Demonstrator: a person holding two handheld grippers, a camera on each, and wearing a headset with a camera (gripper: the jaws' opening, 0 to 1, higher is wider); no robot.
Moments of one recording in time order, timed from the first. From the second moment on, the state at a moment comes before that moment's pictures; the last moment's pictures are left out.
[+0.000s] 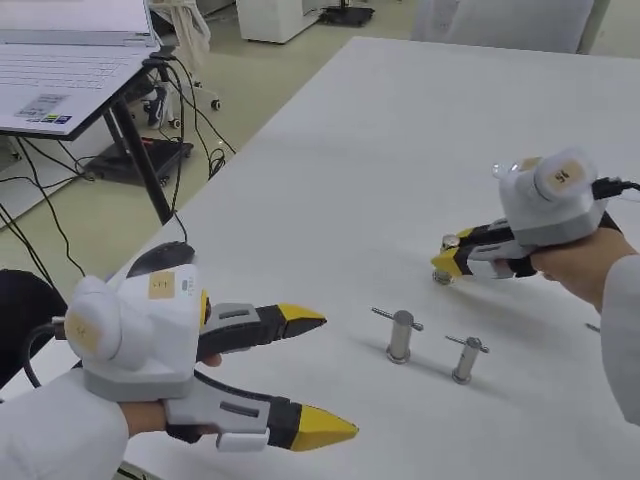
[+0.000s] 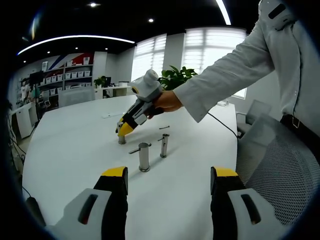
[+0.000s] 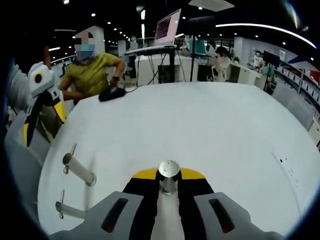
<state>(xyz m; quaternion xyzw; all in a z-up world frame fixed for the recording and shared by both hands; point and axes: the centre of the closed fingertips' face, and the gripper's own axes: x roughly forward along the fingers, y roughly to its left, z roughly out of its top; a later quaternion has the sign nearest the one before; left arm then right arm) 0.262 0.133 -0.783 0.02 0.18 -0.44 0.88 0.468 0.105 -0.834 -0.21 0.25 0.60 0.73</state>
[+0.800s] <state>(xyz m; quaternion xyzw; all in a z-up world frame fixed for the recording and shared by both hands) 0.265 0.125 -0.779 0.03 0.17 -0.45 0.88 0.458 0.079 -0.820 -0.21 0.26 0.59 0.73</state>
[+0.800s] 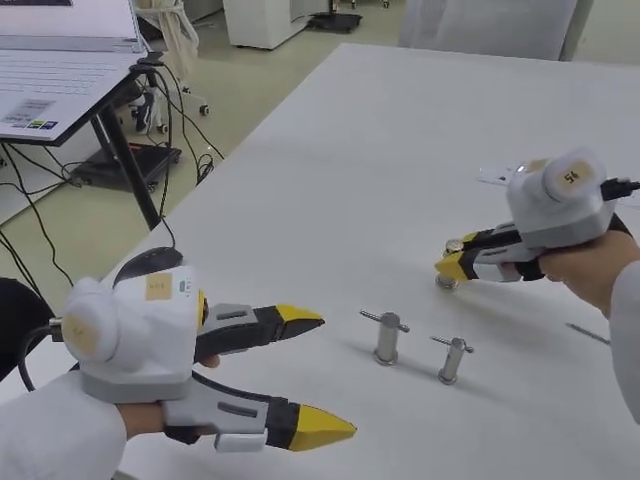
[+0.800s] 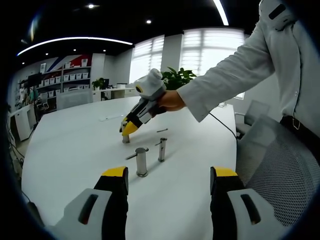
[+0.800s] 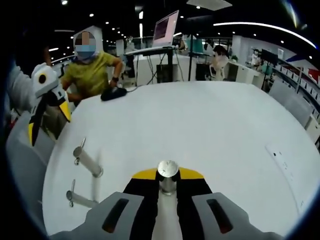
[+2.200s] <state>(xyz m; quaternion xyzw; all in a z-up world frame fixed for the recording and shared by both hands) 0.248 0.088 -0.767 0.04 0.16 -0.48 0.86 0.371 -0.004 -0.807 -0.20 0.27 0.59 0.73</state>
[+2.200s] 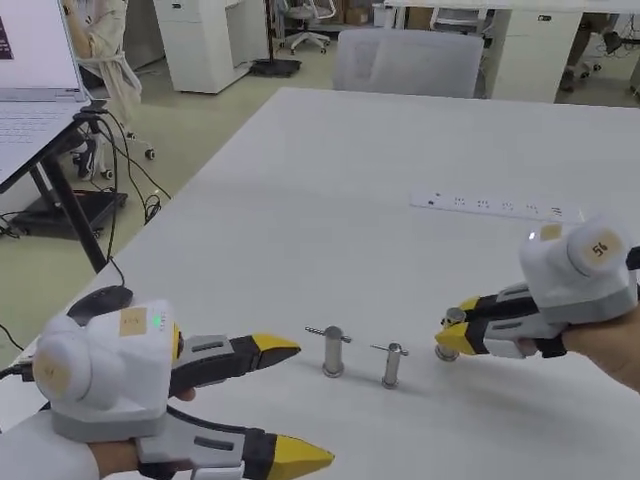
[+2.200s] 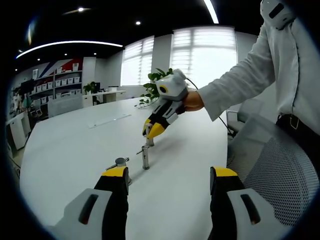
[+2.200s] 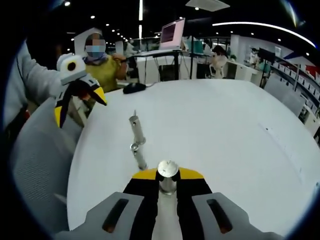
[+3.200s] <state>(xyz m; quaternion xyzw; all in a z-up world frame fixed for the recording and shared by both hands) 0.240 0.074 -0.769 0.05 0.16 -0.50 0.85 0.308 -0.010 -0.827 -0.20 0.28 0.62 0.71</state>
